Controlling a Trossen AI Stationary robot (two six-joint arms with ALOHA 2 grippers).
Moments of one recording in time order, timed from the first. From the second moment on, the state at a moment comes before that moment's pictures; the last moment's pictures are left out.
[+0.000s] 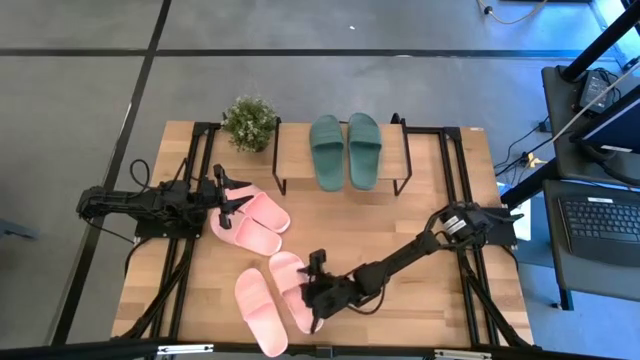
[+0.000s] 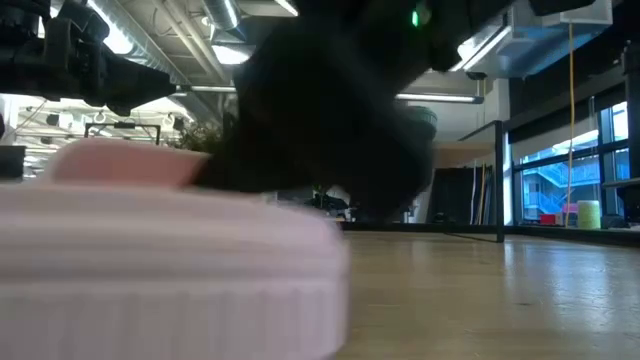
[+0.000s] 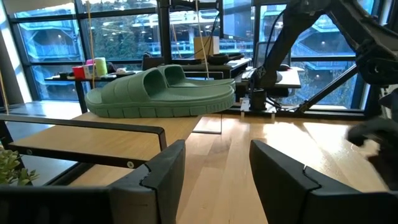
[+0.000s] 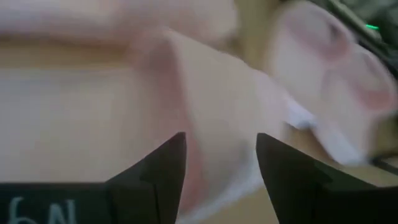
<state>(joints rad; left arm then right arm) -0.02 0.01 0.01 0.06 -0.29 0.03 0.52 2.24 1.52 -0.06 0.66 -0.09</state>
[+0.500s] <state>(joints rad) -0.02 0.01 0.01 0.05 -0.29 0.03 0.49 2.27 1.52 -0.06 0.69 -0.07</state>
